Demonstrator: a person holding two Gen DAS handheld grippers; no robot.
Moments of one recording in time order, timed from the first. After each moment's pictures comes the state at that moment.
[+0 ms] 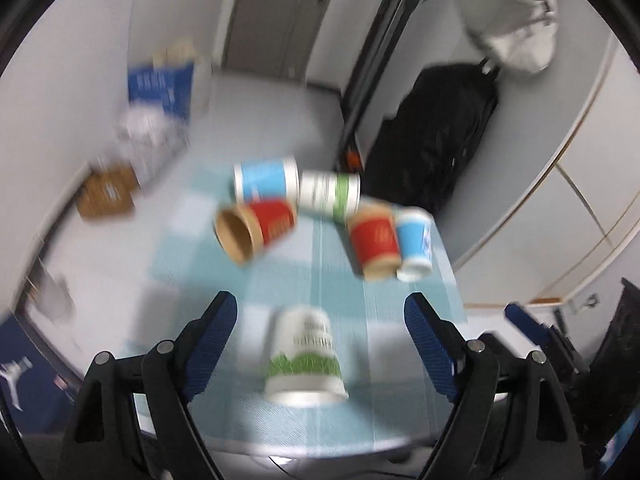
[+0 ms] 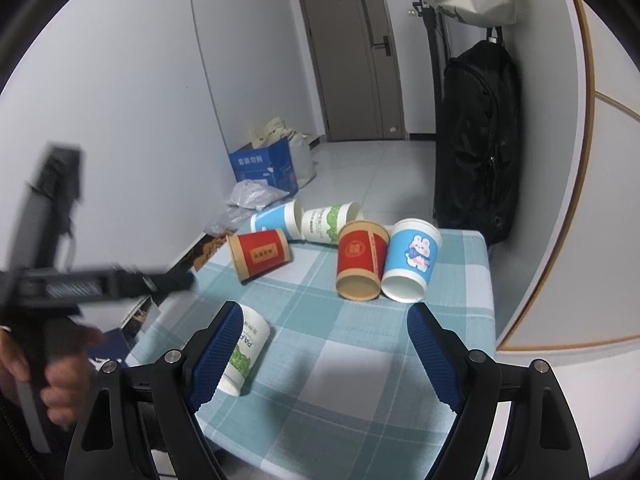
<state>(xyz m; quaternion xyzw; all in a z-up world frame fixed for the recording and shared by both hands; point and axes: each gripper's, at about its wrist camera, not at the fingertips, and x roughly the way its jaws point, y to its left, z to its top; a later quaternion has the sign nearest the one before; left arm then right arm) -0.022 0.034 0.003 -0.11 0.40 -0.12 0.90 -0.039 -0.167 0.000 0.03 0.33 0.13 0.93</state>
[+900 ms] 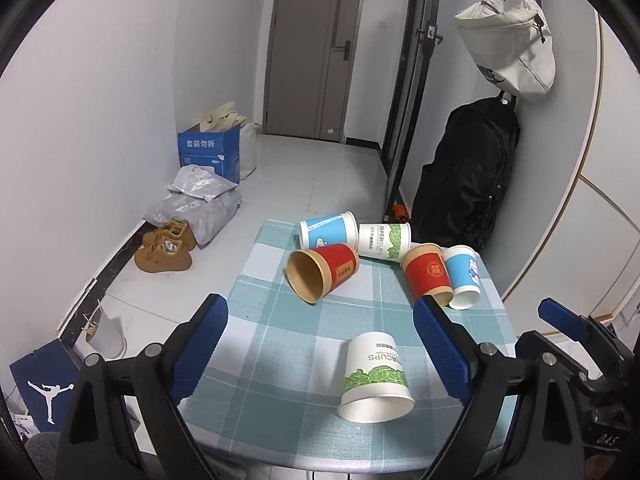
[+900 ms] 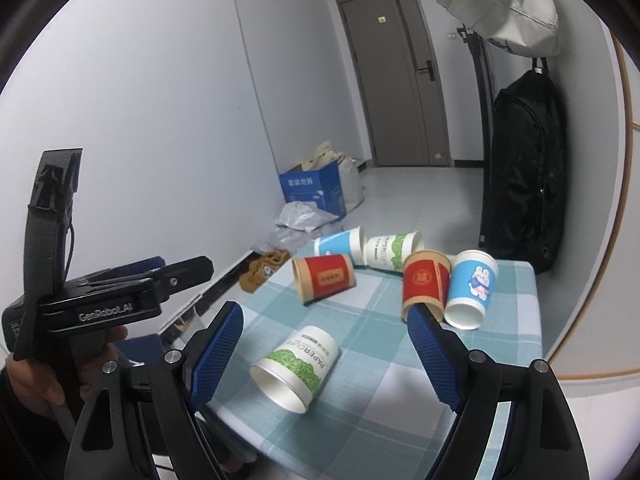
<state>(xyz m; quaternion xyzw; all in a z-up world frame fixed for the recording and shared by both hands) -0.056 0.058 0.004 -0.06 0.31 -0.03 0.95 -0.049 -0.137 0.012 0.04 0.29 0.21 0.94</state>
